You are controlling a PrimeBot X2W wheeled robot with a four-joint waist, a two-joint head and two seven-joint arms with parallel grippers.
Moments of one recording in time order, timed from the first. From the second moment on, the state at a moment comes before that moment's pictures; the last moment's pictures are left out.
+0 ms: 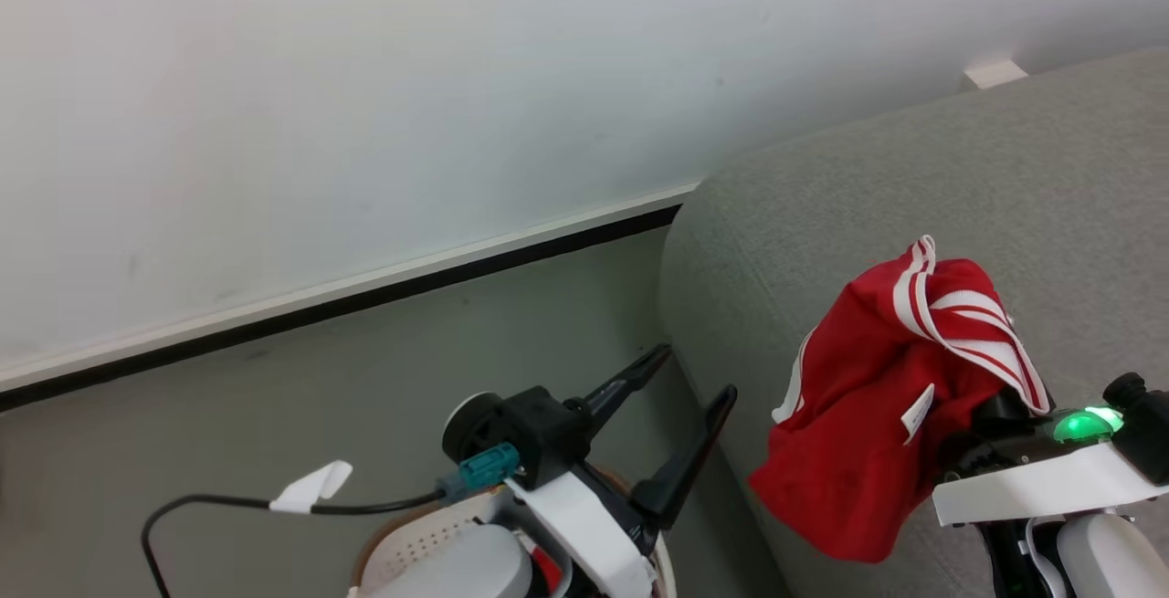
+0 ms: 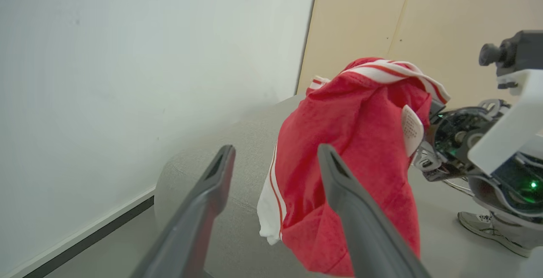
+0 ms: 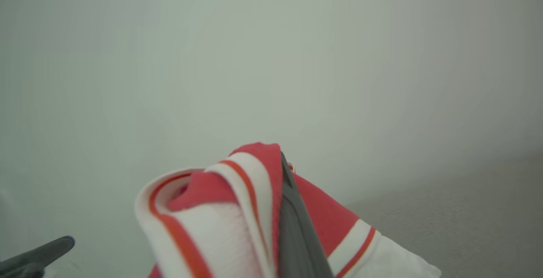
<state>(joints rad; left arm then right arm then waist) -0.55 0.23 -0.92 0.19 -0.62 0.02 -0.26 -0.28 -0.18 0.22 0.14 0.59 0.13 -0.26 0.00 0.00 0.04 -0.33</state>
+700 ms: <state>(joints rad) -0.55 0.20 -0.93 0.24 -0.57 0.00 -0.26 -0.31 -0.21 0.21 0.08 0.58 0.13 -0.26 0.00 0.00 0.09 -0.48</state>
